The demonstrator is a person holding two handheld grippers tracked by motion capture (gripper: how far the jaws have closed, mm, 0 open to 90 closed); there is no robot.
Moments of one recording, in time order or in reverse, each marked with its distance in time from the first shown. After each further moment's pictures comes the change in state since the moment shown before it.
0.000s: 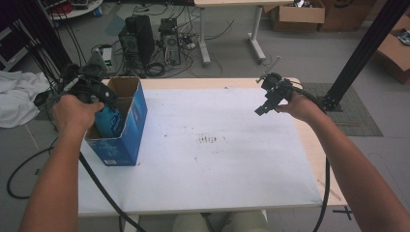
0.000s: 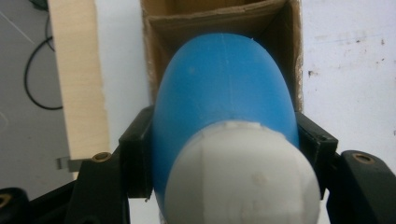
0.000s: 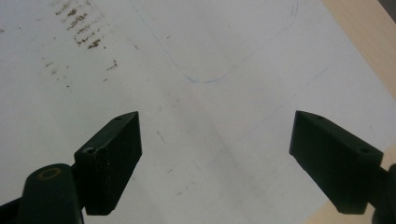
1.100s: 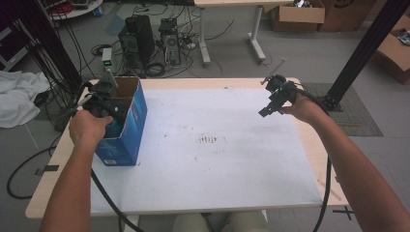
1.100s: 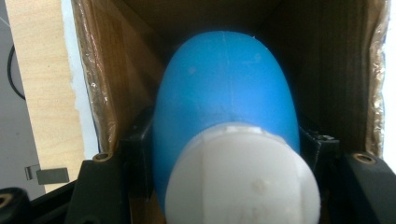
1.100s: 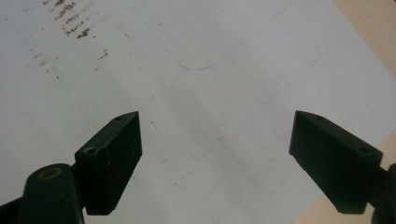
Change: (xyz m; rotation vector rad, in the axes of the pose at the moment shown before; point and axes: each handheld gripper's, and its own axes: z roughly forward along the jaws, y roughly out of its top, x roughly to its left) left arm -0.003 -0.005 0.057 0.052 0.000 0.010; right arm -0.008 -0.013 0.003 0.003 0.004 0.030
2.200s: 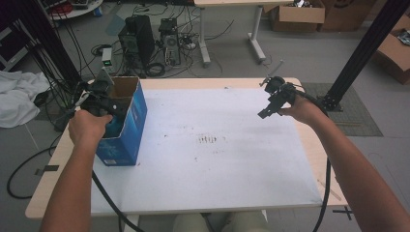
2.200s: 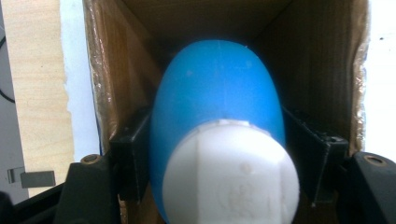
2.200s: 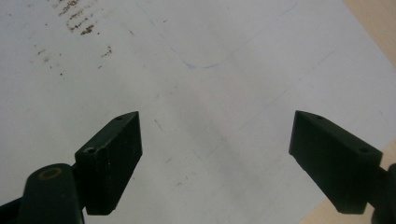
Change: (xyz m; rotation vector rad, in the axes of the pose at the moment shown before) left arm 0.005 -0.002 -0.005 -0.043 -0.039 -0.052; right arm 0.003 0.000 0.003 0.007 0.008 -0.009
